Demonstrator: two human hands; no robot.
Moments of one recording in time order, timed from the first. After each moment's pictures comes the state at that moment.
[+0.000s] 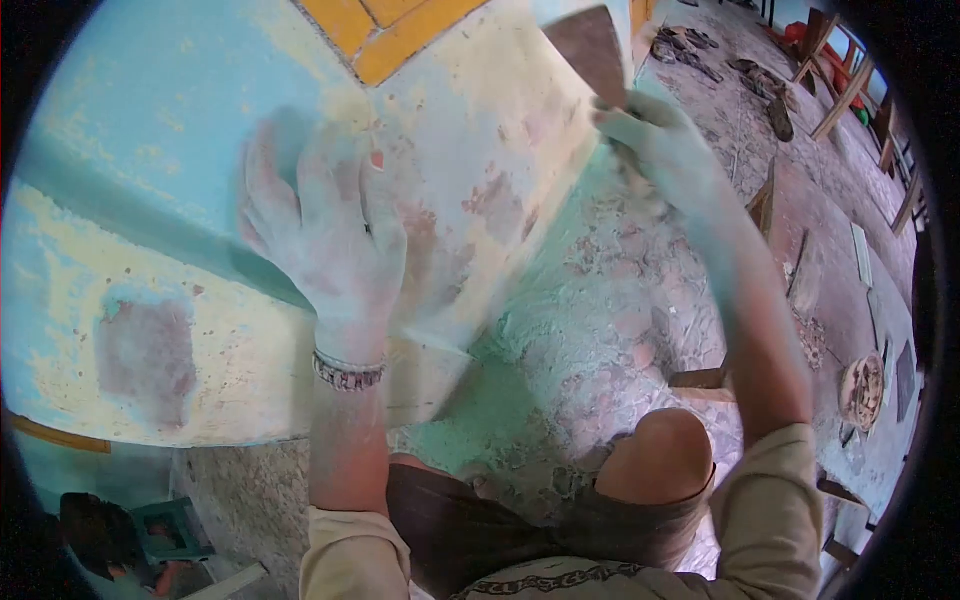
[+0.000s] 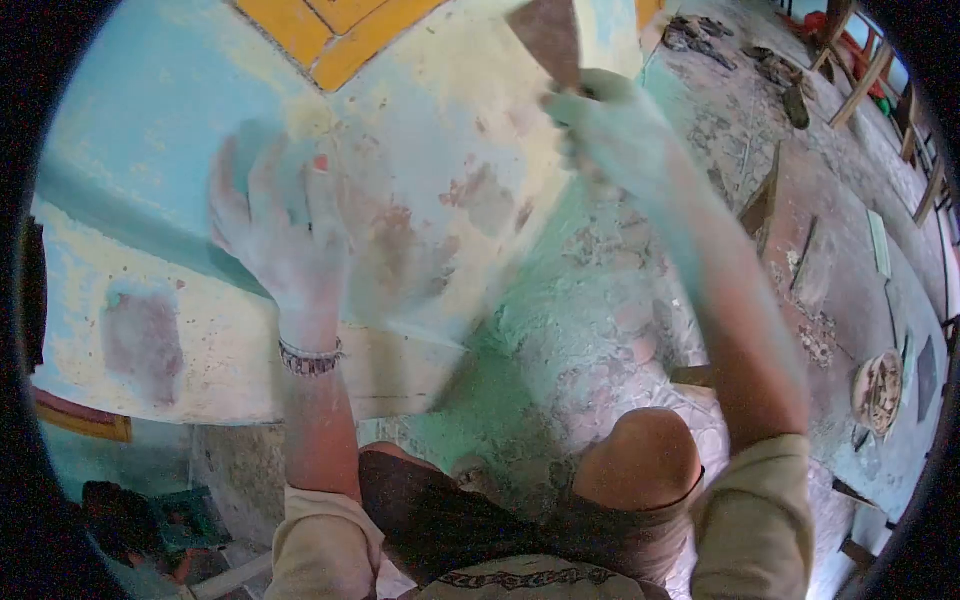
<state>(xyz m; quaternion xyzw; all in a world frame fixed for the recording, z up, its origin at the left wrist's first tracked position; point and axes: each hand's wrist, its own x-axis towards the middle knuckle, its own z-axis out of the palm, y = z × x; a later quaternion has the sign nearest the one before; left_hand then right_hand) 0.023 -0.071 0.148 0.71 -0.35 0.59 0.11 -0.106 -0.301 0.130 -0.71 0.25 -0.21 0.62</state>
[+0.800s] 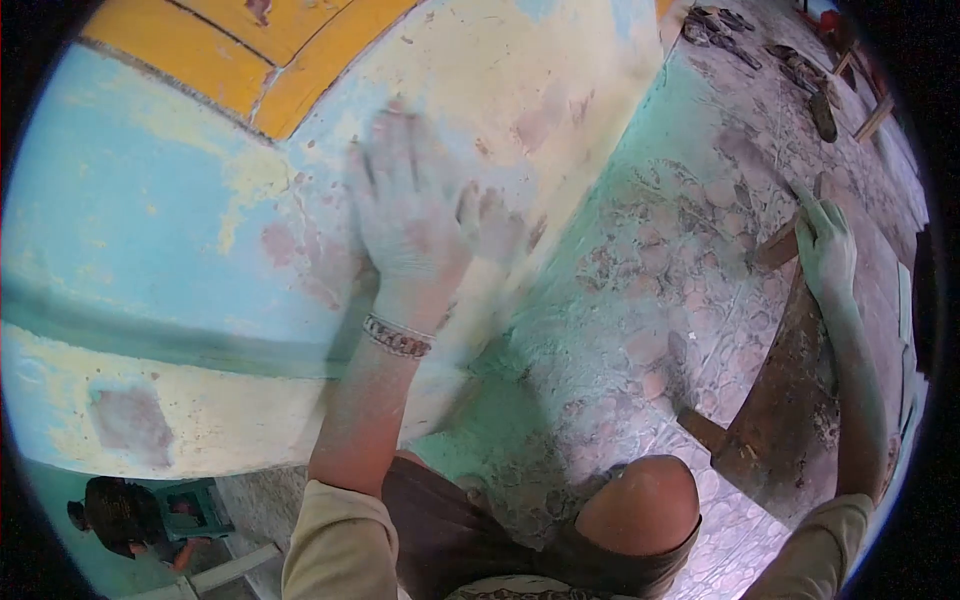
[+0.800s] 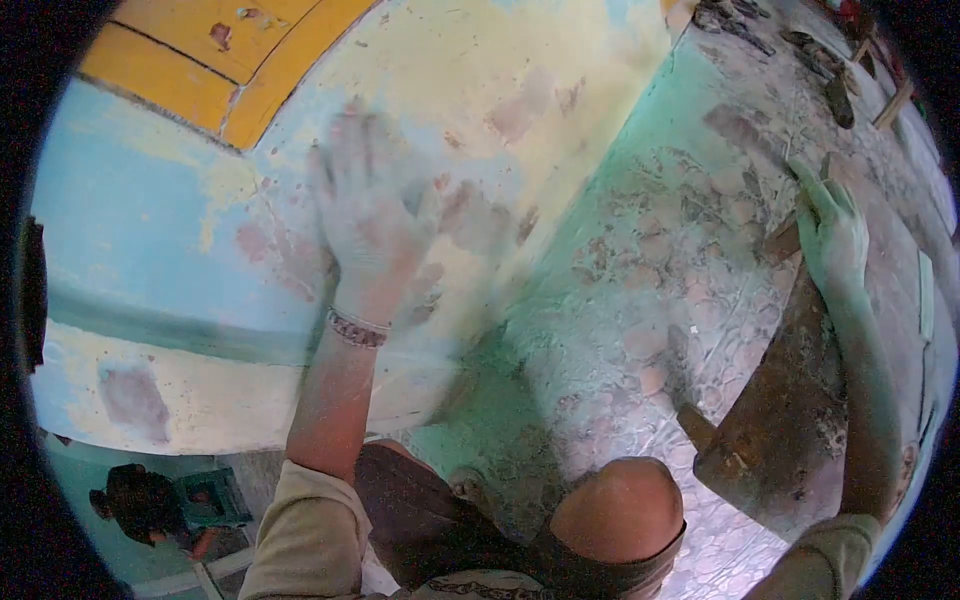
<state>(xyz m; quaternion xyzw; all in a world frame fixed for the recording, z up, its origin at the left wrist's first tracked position) 0.056 -0.178 0.077 0.82 -0.43 0.38 0.00 -0.239 -0.519 -0.021 -0.92 0.29 -0.28 0.00</state>
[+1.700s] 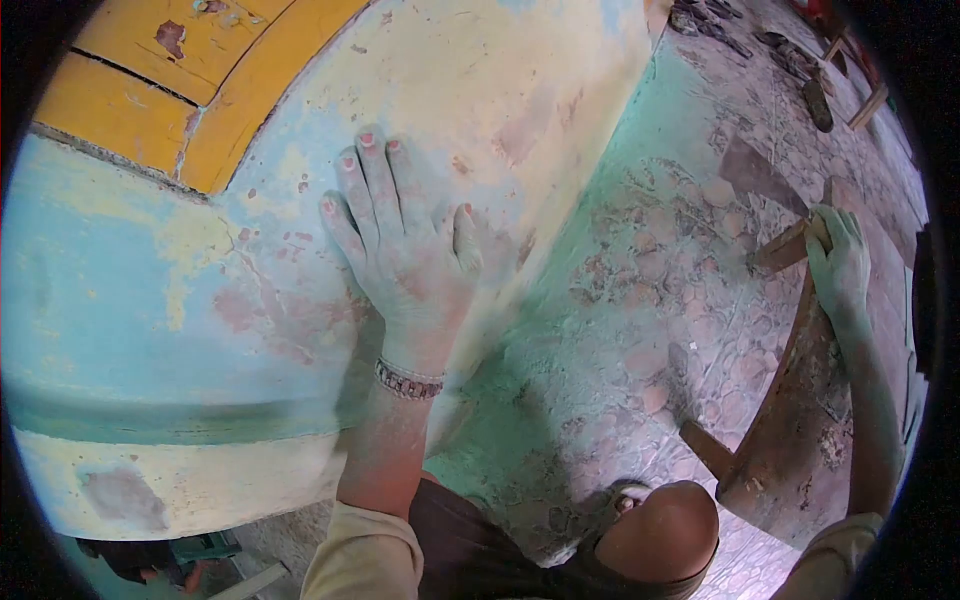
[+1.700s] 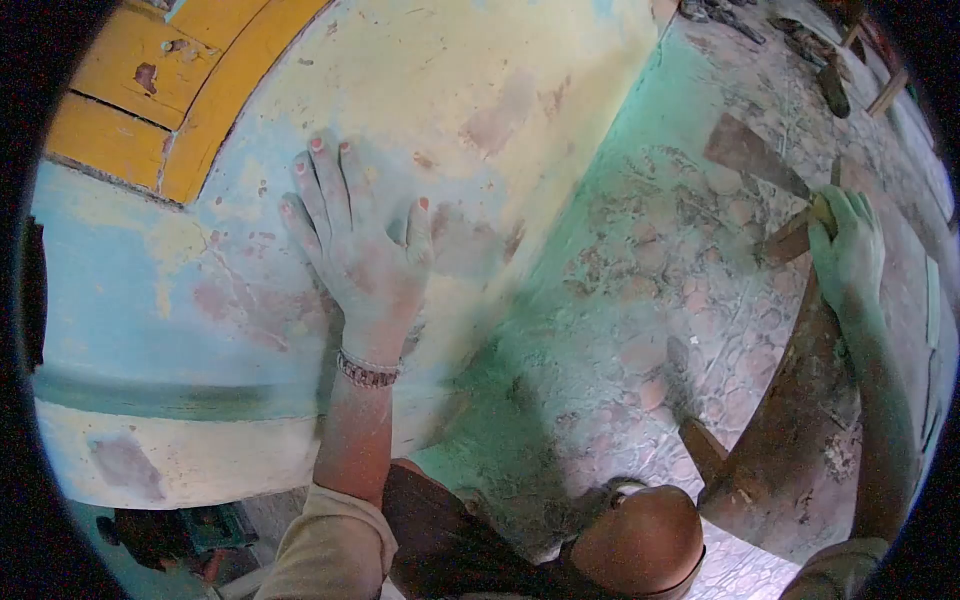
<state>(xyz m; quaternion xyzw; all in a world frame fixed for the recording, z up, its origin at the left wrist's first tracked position) 0.064 -0.197 0.044 0.84 -0.38 0.39 0.04 -0.237 -0.524 -0.020 -0.91 0.33 -0.25 -0.01</state>
